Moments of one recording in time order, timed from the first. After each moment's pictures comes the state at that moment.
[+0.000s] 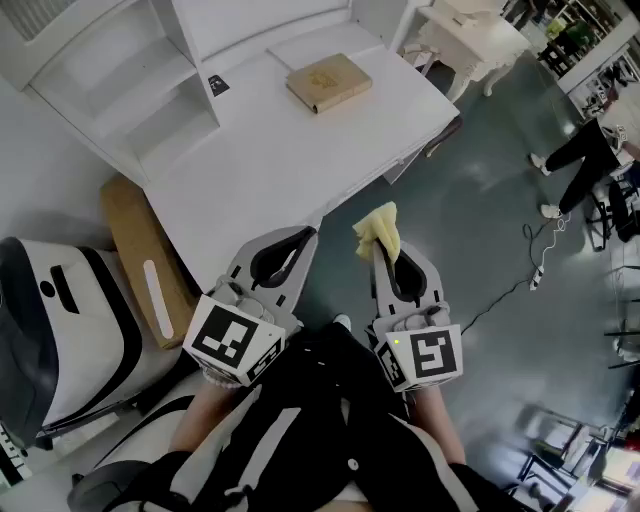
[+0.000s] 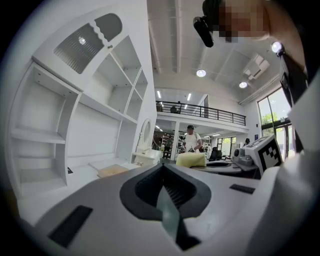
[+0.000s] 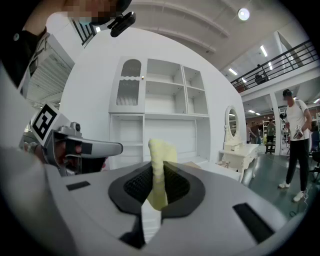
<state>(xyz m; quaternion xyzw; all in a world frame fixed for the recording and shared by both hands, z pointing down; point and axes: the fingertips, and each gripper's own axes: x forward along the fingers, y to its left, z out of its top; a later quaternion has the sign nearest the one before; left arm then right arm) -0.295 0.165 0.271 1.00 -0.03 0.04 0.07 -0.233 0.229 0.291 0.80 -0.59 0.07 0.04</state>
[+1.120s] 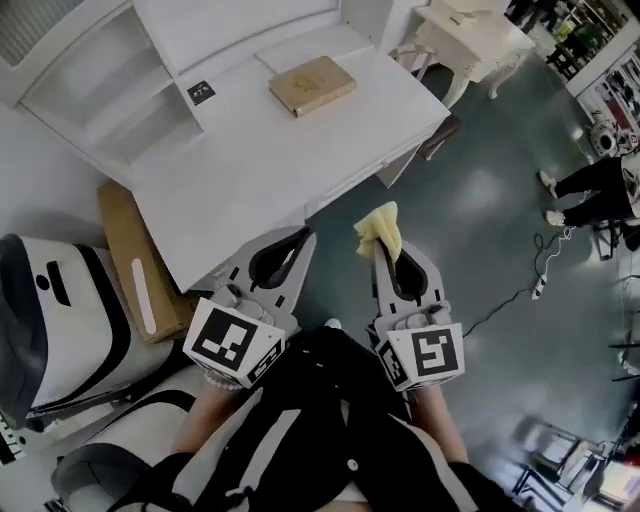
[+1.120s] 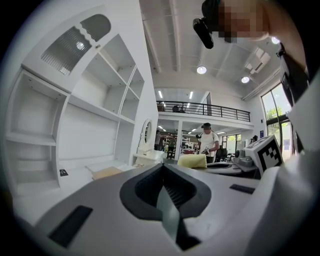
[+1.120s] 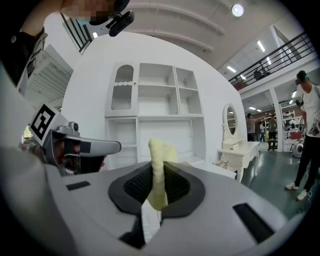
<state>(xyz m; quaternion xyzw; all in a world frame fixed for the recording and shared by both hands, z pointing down) -0.232 0.213 0.265 1.00 -0.06 0.05 0.06 -0.164 0.276 0.292 0.79 -0.61 0.08 0.02</state>
